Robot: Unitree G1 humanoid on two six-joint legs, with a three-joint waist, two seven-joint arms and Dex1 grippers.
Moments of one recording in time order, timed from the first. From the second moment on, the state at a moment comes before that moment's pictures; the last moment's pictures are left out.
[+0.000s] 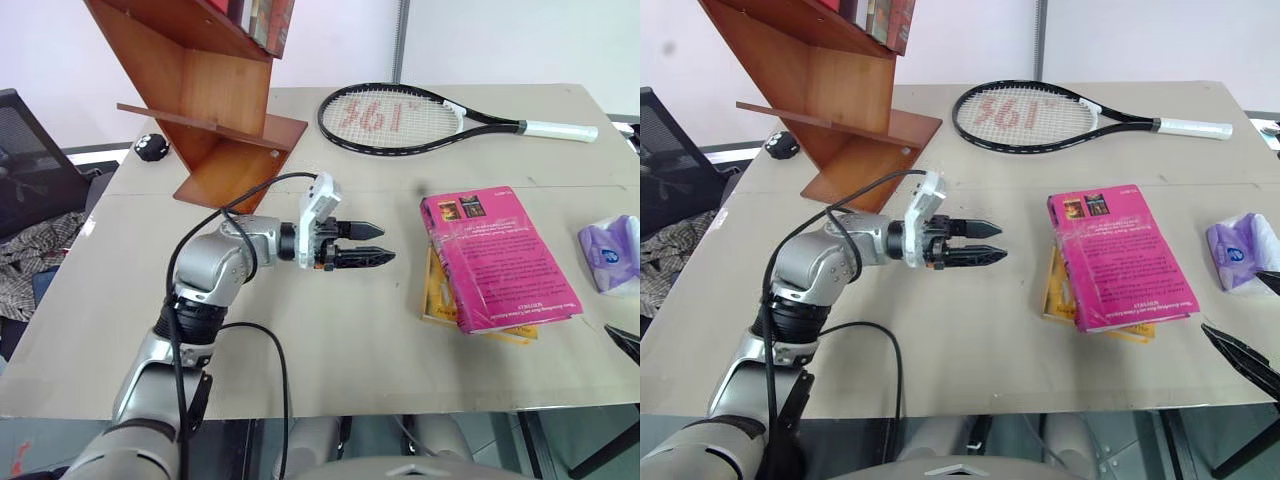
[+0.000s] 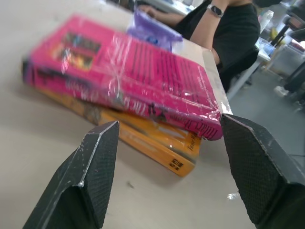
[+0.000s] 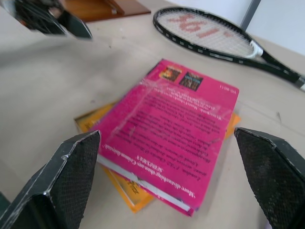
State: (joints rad) left arm -0.74 0.42 -0.18 0.06 -0.65 0.92 -1.01; right arm 0.67 -0.64 -1.21 -0.76 0.91 0.55 1.06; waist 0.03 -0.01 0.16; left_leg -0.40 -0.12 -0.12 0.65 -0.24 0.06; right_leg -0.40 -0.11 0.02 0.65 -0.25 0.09
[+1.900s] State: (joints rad) left arm -0.39 0.72 -0.03 -0.25 -0.64 0.58 -1.27; right arm 0.36 -0.90 -0.72 -0.41 0.53 0.58 0.95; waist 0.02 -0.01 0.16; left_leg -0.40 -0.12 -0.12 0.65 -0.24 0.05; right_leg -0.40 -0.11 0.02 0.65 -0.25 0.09
